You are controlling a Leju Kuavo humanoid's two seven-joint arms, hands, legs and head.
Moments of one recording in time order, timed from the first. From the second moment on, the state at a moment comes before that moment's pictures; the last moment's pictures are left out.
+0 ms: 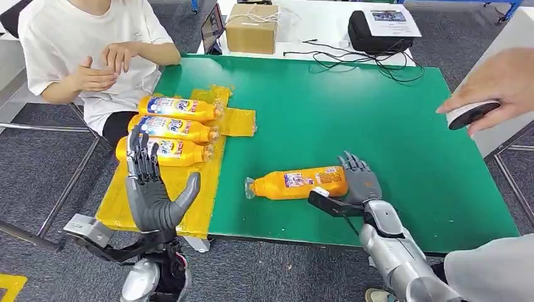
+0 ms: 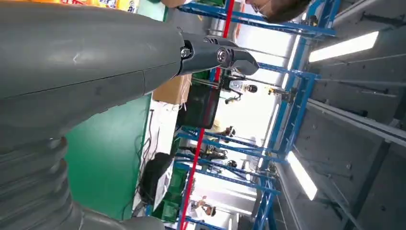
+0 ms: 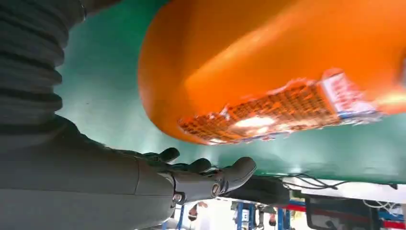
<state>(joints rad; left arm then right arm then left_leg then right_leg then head) 0.03 -0.22 -0.42 -1.69 0.20 0.37 -0.60 -0.56 -0.08 0.35 -0.54 1.21 -0.41 -0.20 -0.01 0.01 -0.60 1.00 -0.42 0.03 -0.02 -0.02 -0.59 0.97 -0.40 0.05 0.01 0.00</state>
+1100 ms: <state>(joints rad) -0.02 -0.22 -0.47 -1.62 0.21 0.35 -0.57 -0.71 0.04 0.54 -0.42 1.28 -0.23 -0.15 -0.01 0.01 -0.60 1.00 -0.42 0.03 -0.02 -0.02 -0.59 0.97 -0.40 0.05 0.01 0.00</state>
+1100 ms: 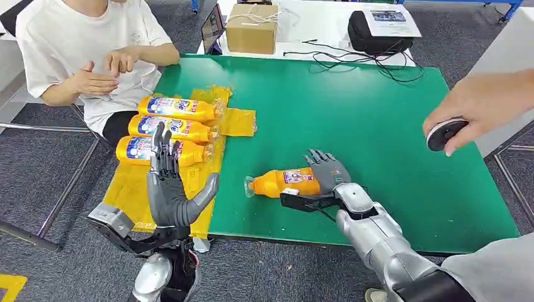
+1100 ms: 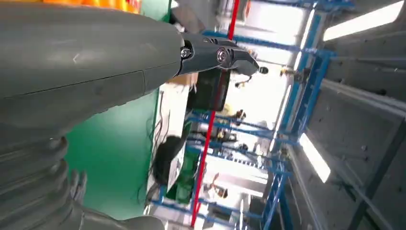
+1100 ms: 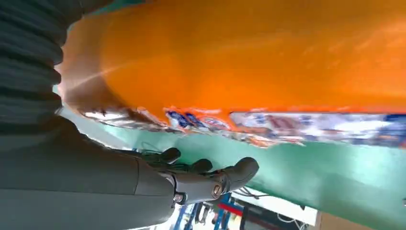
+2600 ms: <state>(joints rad) 0.06 -0.22 -0.43 -1.43 0.32 0.36 -0.35 -0.46 0.07 0.27 -0.74 0.39 0.05 -0.43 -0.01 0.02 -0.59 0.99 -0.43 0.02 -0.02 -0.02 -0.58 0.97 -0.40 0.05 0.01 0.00</state>
